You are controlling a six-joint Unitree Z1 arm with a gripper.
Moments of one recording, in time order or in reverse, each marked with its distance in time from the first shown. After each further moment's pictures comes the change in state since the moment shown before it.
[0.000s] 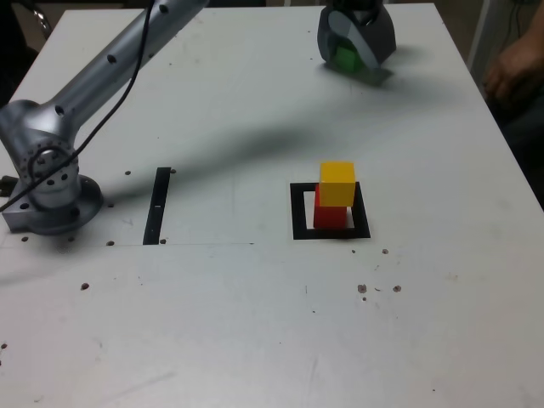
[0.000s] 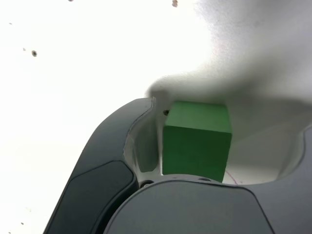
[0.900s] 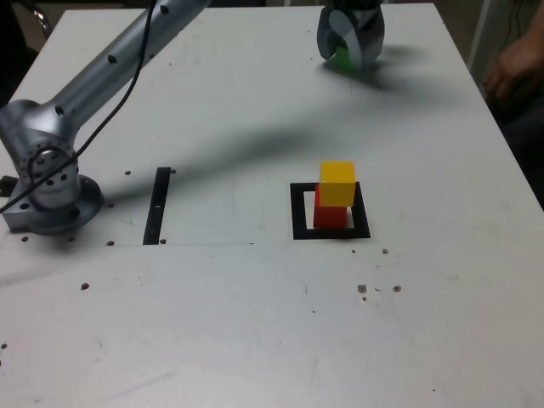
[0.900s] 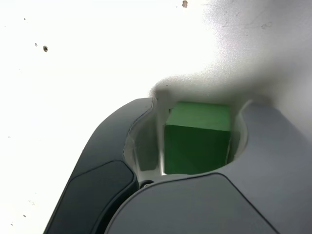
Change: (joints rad) arm -0.012 0.000 -0.003 0.008 0.031 -0.032
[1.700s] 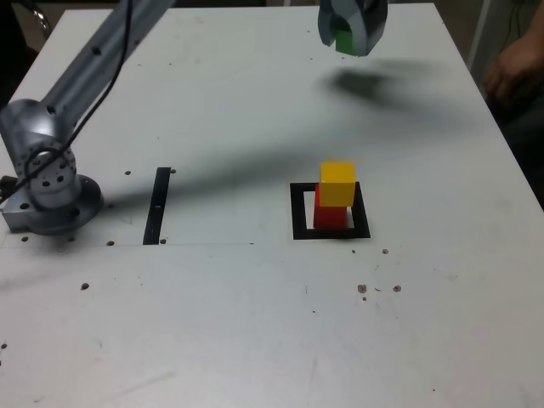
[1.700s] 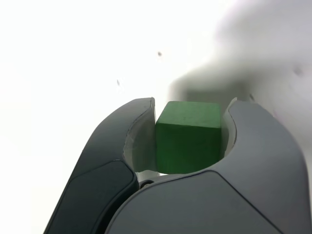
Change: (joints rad) arm -0.086 -0.212 0.216 0.000 -0.024 -0.195
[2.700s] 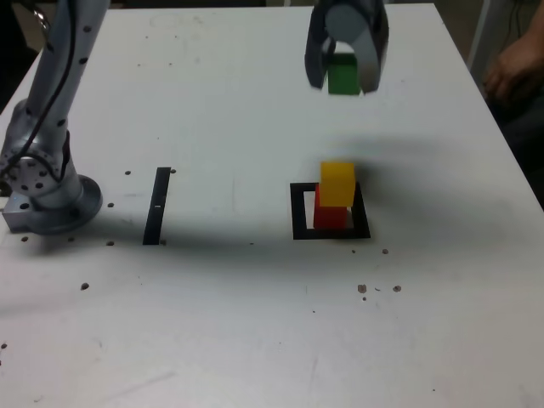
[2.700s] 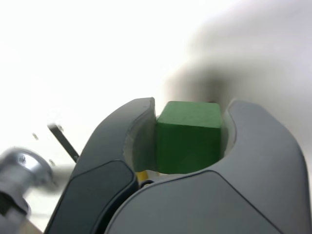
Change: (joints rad) arm -0.369 -0.327 0.391 0.115 -0.191 -0.667
